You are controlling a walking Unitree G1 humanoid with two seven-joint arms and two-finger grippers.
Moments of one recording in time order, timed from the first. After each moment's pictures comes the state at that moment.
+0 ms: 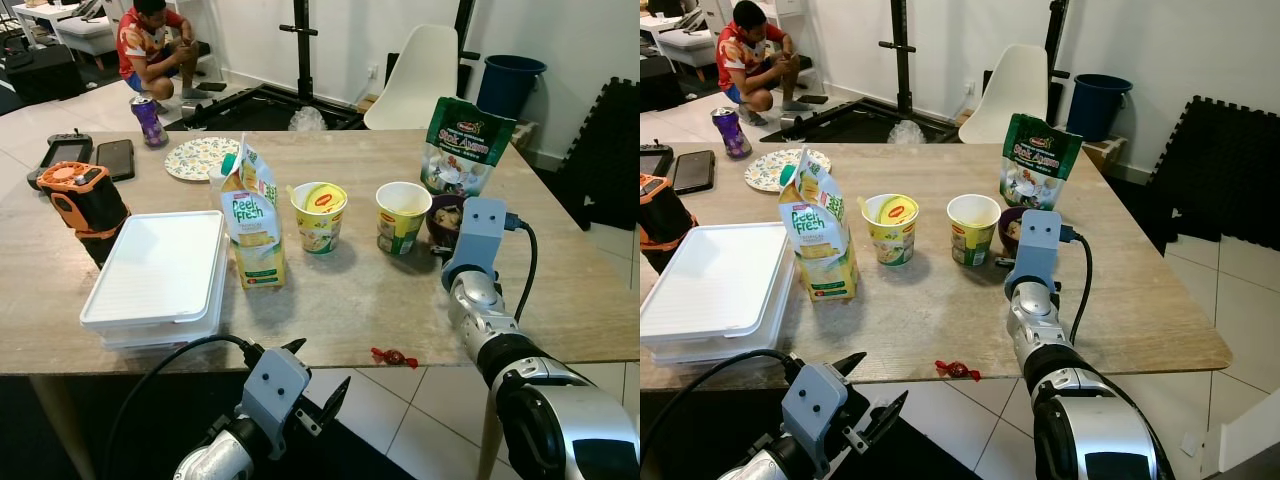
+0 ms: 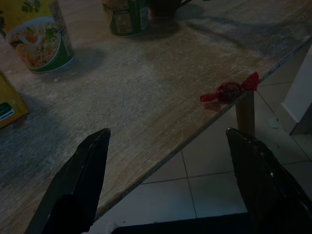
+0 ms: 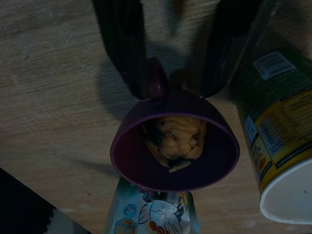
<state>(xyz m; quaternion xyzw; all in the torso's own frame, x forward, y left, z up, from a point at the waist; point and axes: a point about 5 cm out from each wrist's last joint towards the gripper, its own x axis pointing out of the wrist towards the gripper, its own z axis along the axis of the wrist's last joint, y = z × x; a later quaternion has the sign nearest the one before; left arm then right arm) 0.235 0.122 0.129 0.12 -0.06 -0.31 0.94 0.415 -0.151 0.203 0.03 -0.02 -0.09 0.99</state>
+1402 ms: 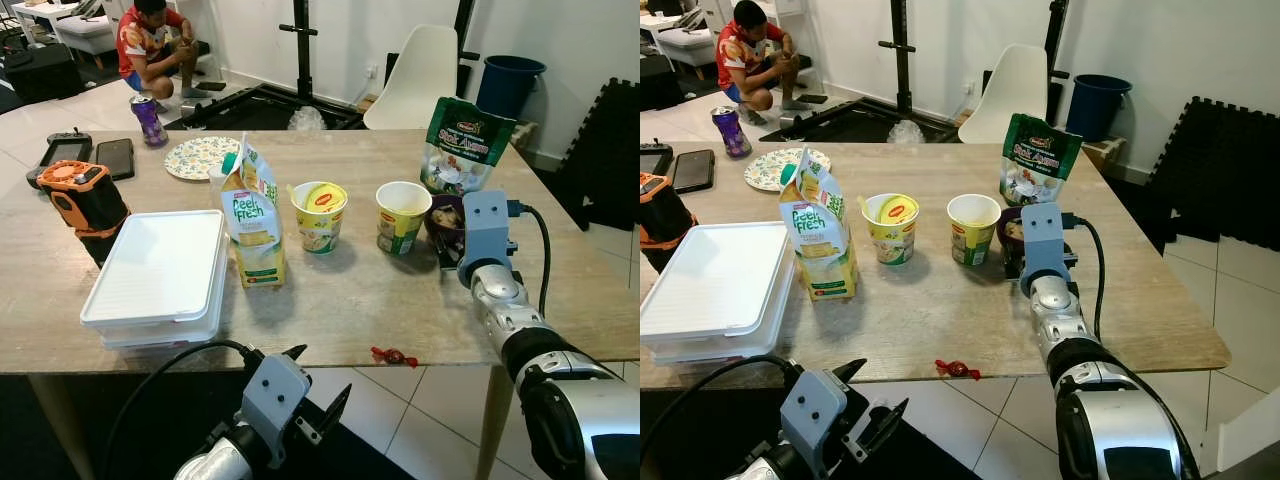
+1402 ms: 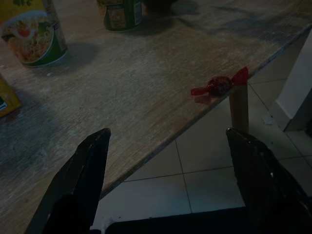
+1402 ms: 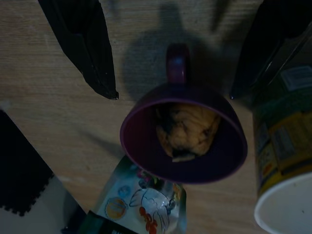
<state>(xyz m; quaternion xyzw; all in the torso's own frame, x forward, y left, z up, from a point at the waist) 0.228 0.122 0.129 0.12 -0.05 -0.31 0.94 0.417 -0.178 0.211 -0.08 -0.01 -0.05 1.00</state>
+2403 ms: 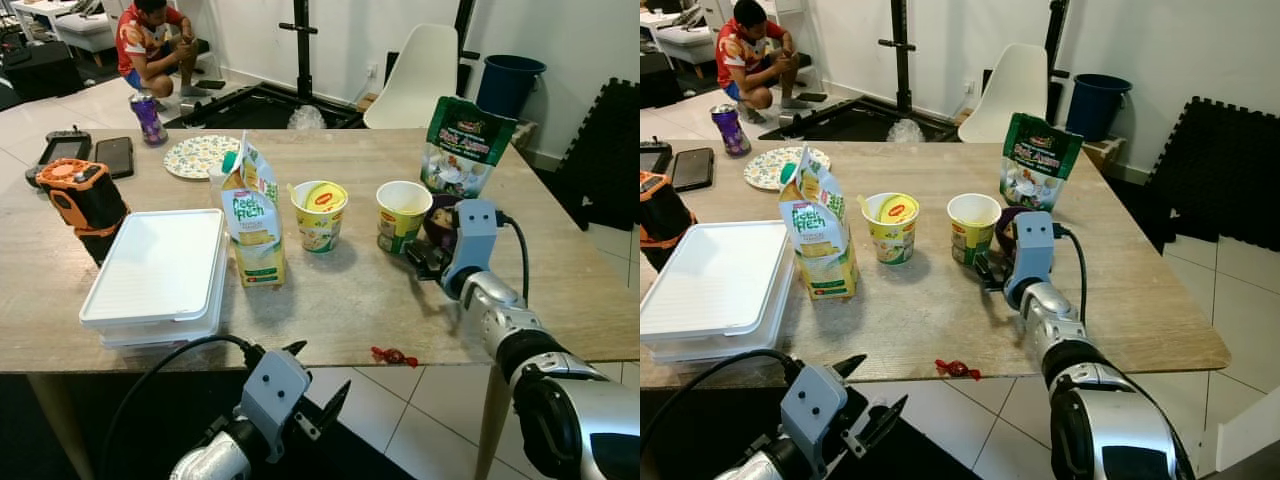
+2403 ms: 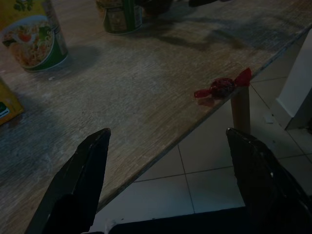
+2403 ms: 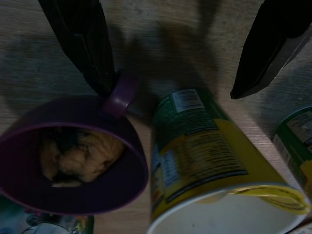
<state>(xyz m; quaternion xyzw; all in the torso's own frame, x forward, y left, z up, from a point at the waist) 0.232 0.123 0.132 0.13 -0.05 -0.32 0.94 0.415 -0.151 0.200 0.04 0.02 0.12 0.99</state>
